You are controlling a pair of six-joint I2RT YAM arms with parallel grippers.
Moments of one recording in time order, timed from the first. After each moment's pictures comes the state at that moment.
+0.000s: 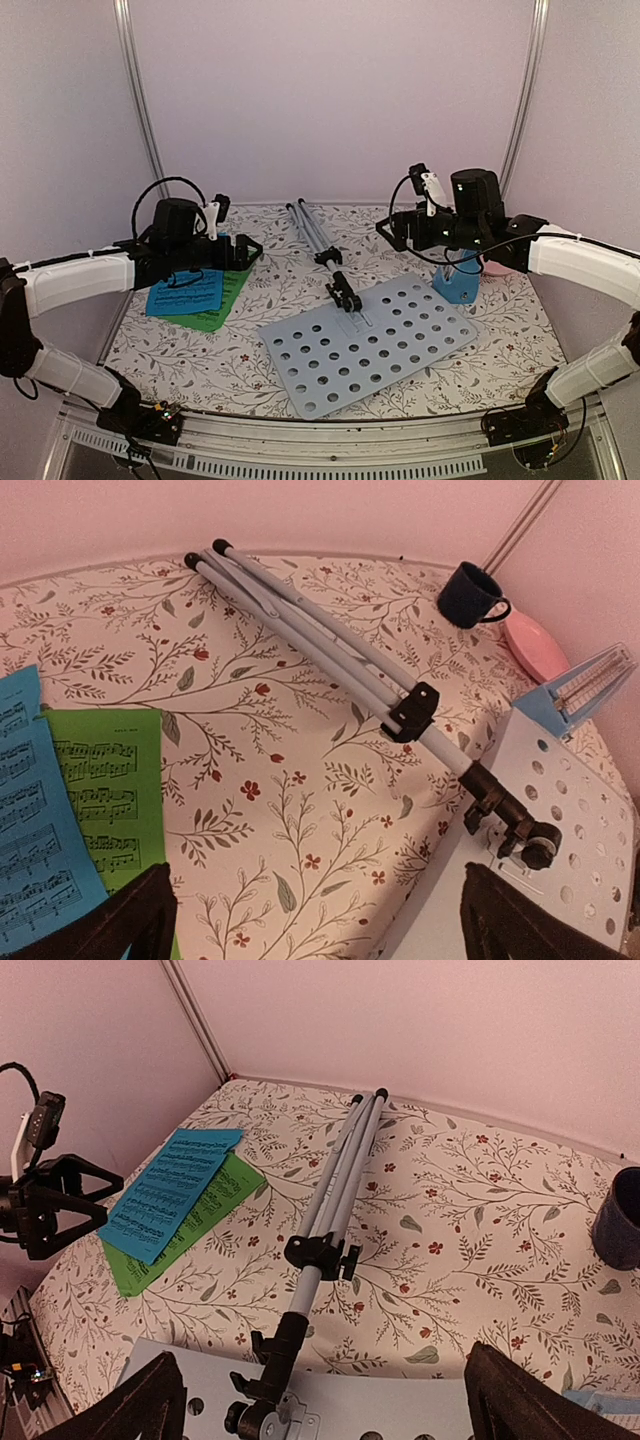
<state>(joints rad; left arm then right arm) -0.49 1.32 0.81 -0.03 0.13 -0.33 0.66 1.35 1.05 -0.11 -0.07 0.25</state>
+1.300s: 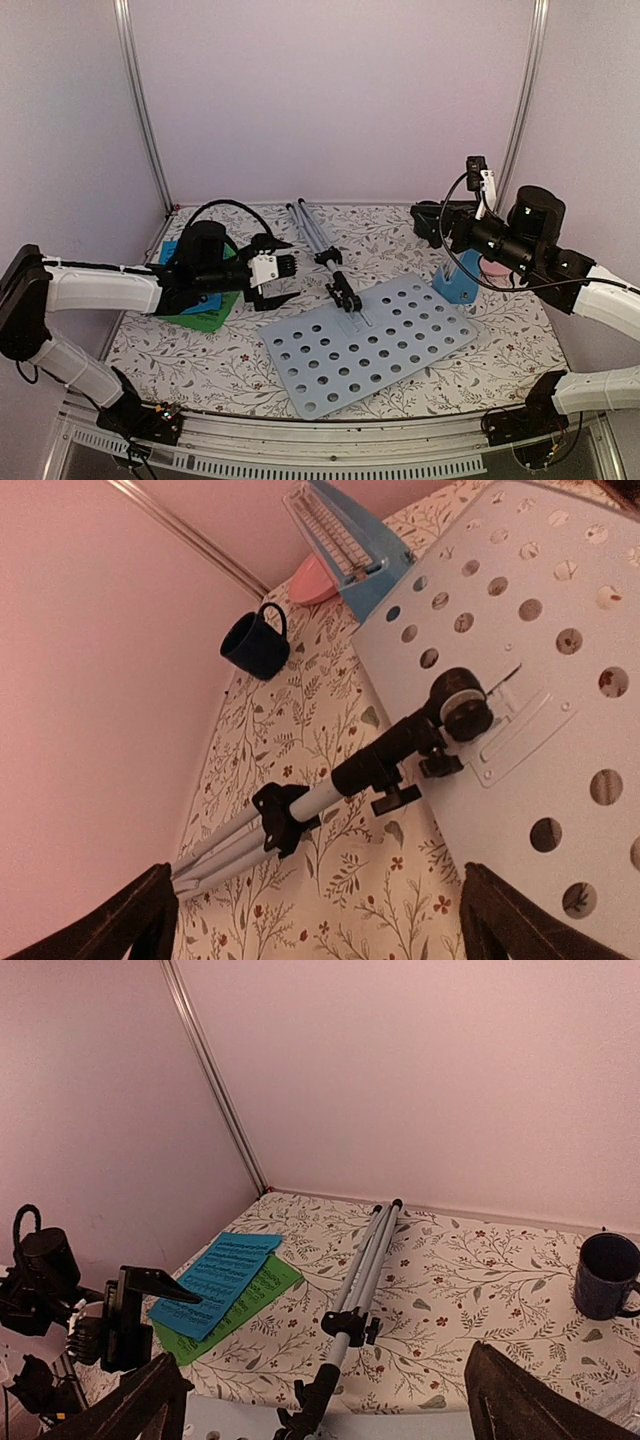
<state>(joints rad) -0.71 1.43 0.70 0.37 0.31 0.86 0.67 0.99 0.80 0.11 -0.03 0.31</state>
